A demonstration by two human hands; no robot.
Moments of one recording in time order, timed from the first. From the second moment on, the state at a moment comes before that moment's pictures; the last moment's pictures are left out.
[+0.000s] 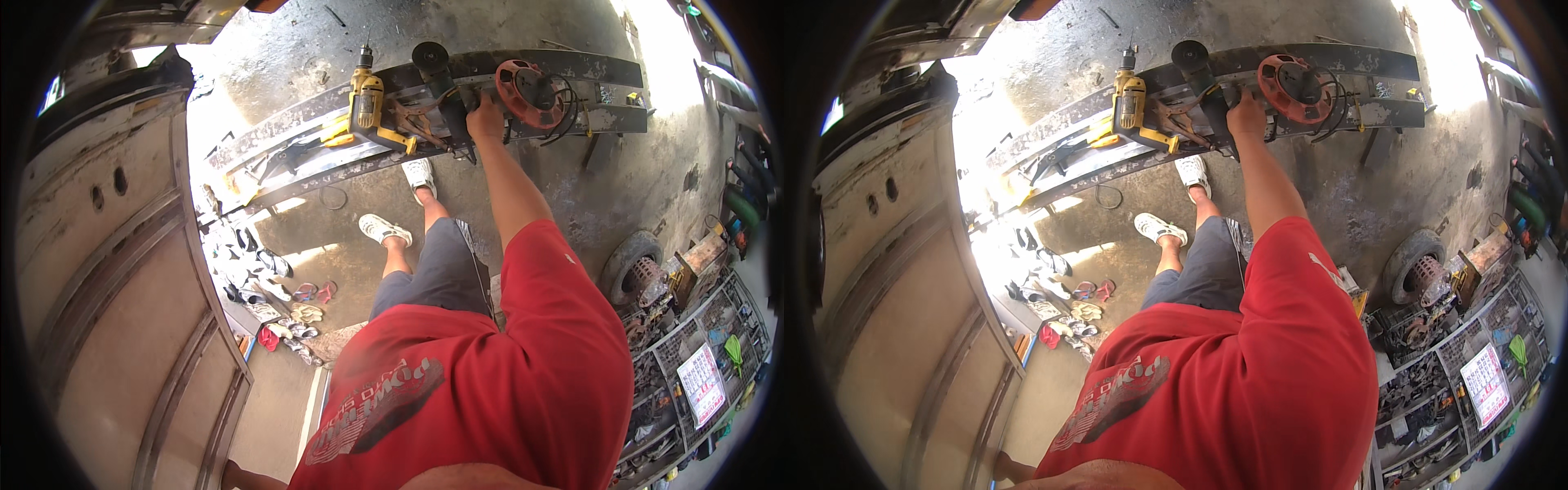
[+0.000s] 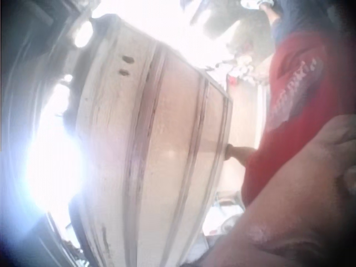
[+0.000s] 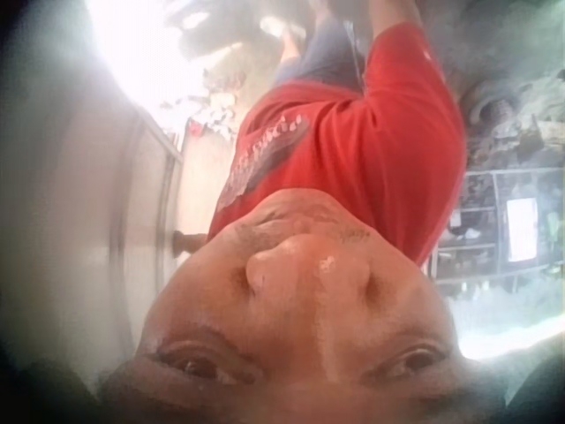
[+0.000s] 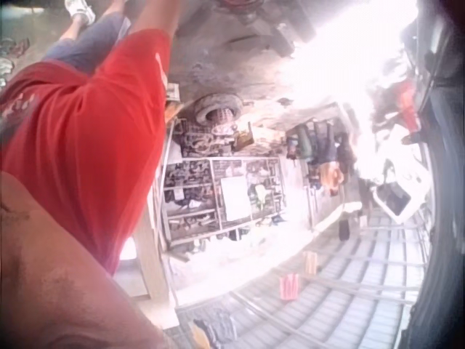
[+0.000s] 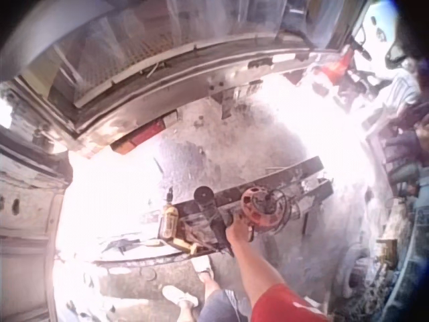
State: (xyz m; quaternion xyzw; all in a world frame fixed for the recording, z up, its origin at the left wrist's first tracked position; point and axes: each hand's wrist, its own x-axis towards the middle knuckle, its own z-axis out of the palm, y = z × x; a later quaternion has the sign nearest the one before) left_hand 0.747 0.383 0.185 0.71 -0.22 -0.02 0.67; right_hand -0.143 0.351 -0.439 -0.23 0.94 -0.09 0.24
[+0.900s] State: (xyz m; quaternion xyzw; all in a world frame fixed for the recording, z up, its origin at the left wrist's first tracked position) left_hand 0.793 0.416 0.216 0.41 -0.47 -0.57 0.53; right_hand -0.158 0.369 -0.457 -0.17 0.94 -0.16 0.25
